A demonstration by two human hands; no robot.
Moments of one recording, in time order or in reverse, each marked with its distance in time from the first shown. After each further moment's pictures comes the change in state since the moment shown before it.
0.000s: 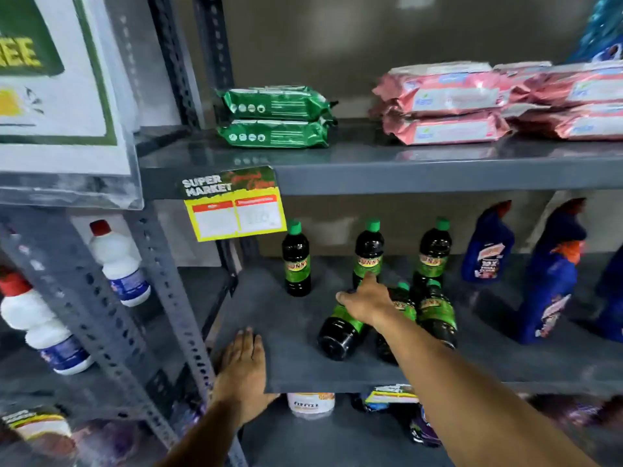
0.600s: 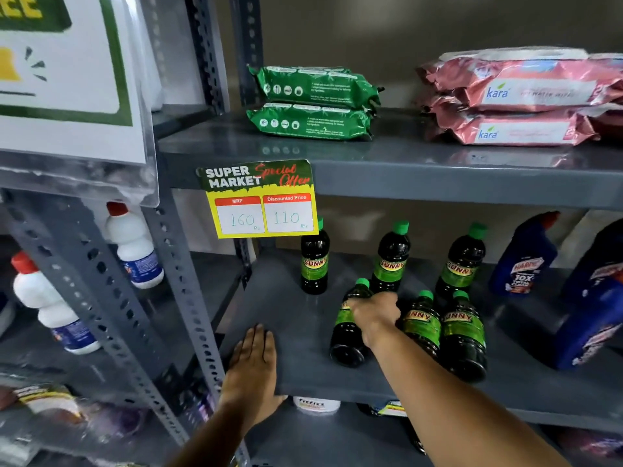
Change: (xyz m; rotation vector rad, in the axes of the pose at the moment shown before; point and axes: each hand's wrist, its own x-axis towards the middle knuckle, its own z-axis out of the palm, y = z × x) left_hand 0.001 0.001 0.007 -0.001 0.127 0.025; right_hand 0.021 -0.005 0.051 0.460 0.206 0.311
